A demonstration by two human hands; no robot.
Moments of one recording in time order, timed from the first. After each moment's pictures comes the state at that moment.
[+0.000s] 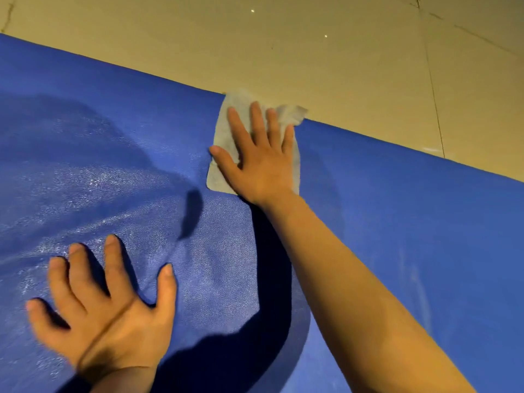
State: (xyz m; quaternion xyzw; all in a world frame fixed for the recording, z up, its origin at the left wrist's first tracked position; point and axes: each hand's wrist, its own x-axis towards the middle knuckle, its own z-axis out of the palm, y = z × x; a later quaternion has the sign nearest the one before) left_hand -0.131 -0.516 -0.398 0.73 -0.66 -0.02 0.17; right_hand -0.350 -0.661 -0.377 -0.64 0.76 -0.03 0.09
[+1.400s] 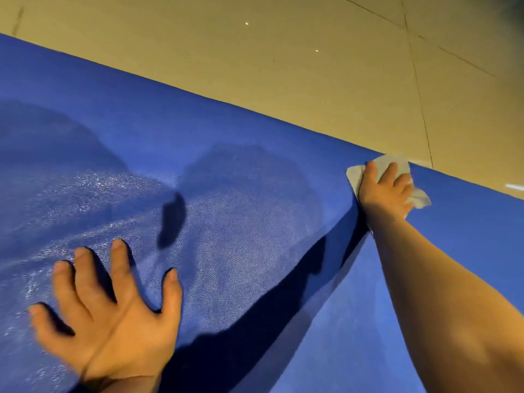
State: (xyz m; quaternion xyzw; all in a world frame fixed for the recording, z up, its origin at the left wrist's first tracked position) left_hand -0.134 -0.515 -0.398 0.73 -0.65 -0.03 0.18; right_hand -0.531 -0.595 -0.366 -0.21 0.97 0.03 0.10
